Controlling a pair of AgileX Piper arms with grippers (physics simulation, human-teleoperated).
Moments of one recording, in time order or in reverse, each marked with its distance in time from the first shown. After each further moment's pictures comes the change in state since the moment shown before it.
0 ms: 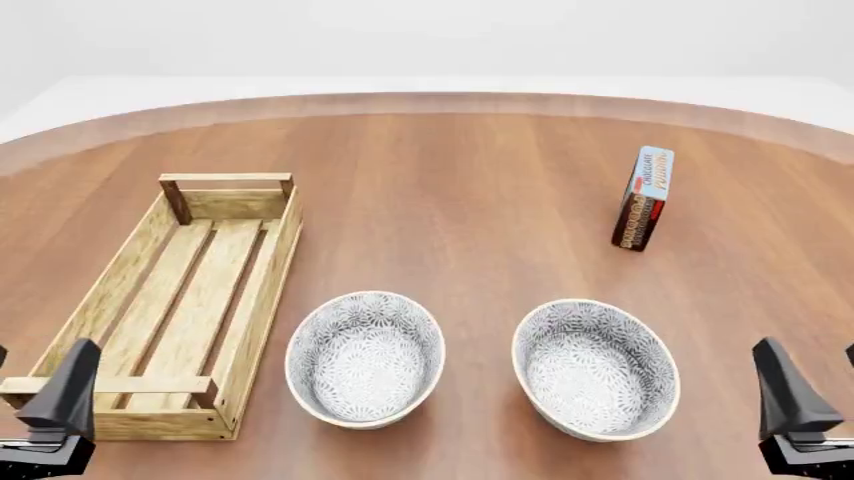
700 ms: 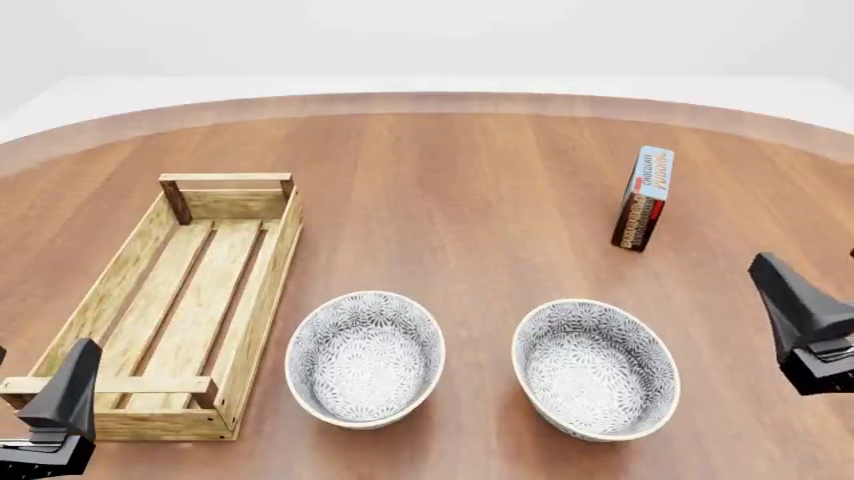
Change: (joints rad) left arm 0.000 0.000 0.000 0.000 0.000; right arm 0.137 0.315 -0.362 0.133 -0.112
